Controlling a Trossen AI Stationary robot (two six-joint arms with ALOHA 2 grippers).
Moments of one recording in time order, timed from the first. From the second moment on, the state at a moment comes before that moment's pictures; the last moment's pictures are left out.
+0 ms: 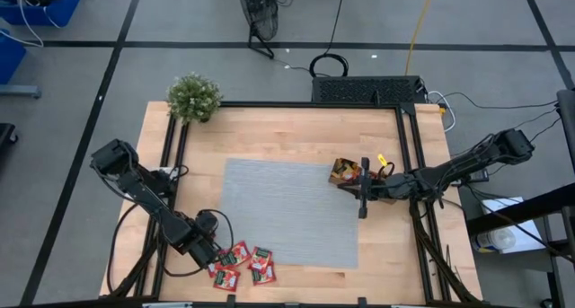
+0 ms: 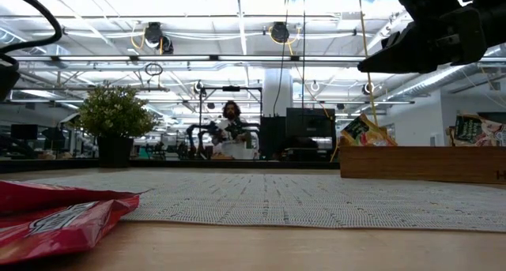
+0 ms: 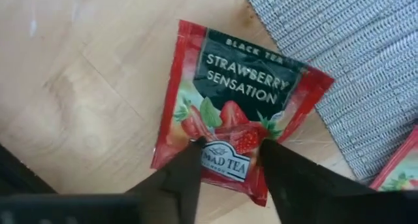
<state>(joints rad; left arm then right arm) -0.82 1.65 0.80 -0.81 0.06 -1.71 0.31 0.94 0.27 0.39 0.44 -0.14</state>
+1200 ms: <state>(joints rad) -0.18 1.81 1.25 0.16 -0.95 0.63 0.16 0.95 0.13 0.79 0.41 0.03</state>
